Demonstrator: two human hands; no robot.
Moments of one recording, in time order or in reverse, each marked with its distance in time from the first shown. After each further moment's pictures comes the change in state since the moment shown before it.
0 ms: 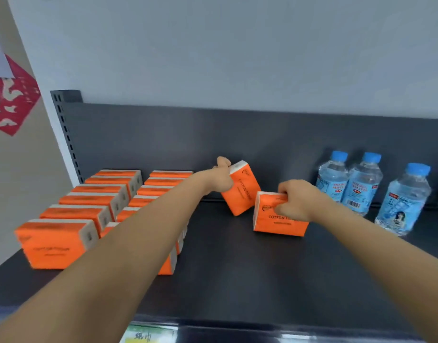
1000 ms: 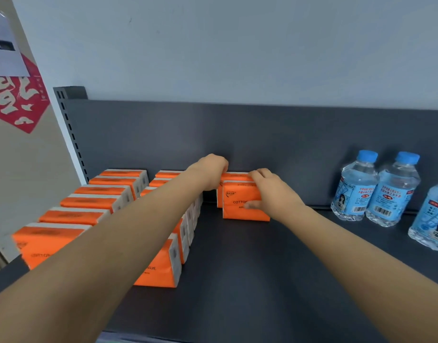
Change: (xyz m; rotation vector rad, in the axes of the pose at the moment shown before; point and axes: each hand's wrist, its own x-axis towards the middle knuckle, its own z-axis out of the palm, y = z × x) left_hand 0.030 -0.032 -0.022 0.487 0.058 0.170; right_hand 0.060 -0.046 0.041 0.024 0.076 -0.182
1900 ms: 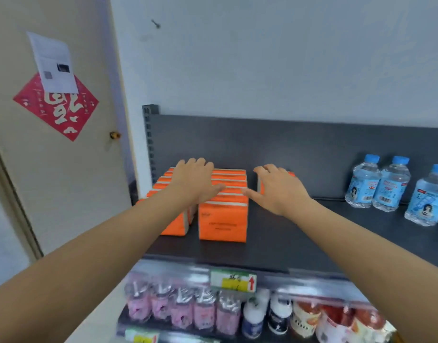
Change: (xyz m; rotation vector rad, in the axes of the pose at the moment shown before) left_hand -0.215 -0.081 -0.053 0.254 0.213 -0.121; right_hand -0.095 -0.168 -0.042 -0.209 0.136 0.006
